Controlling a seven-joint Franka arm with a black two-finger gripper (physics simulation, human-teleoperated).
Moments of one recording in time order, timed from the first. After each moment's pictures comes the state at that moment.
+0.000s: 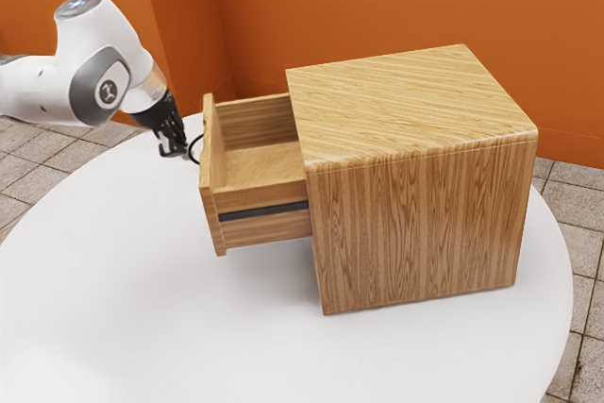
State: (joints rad) arm 0.11 -0.09 -0.02 -2.11 -0.09 2.37 -2.06
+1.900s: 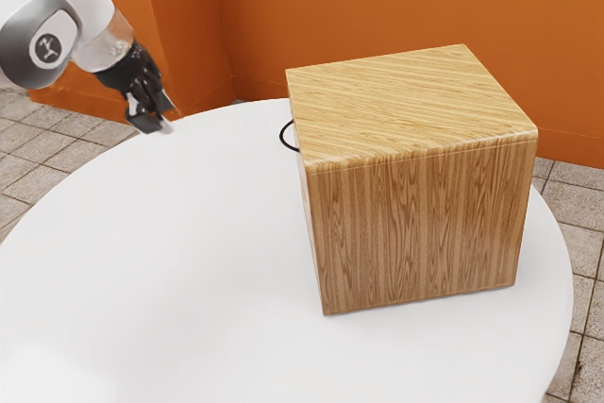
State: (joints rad) arm 0.12 -0.40 -0.08 -2.10 -0.08 2.10 -2.08
